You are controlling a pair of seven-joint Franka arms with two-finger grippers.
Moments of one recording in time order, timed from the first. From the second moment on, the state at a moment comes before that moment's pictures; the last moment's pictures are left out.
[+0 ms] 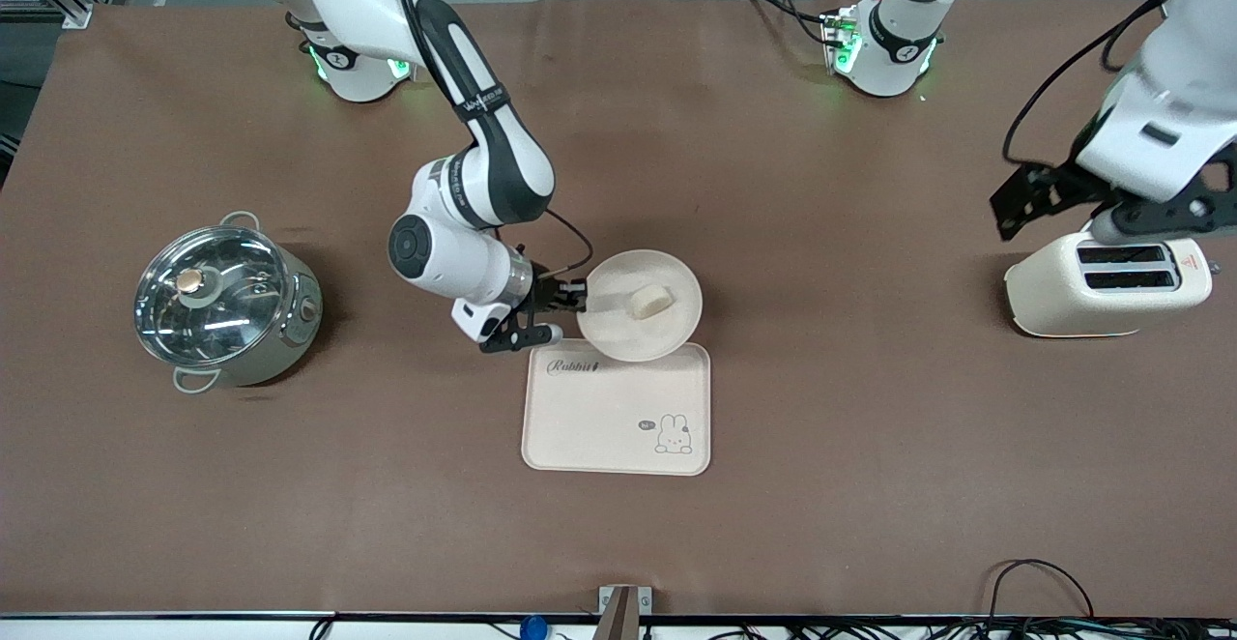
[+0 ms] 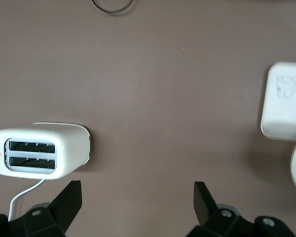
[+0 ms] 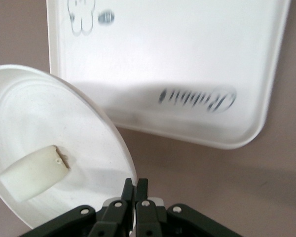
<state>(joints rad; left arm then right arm) 0.12 0.03 -0.32 -1.51 0.10 1.59 -0.22 0.83 0.62 -0.33 -1.67 0.85 2.27 -0.06</state>
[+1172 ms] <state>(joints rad) 0.01 -0.05 -0.14 -1.55 0.01 1.48 -0.10 0.66 1.01 -0.33 -1.15 0.81 2.03 0.18</state>
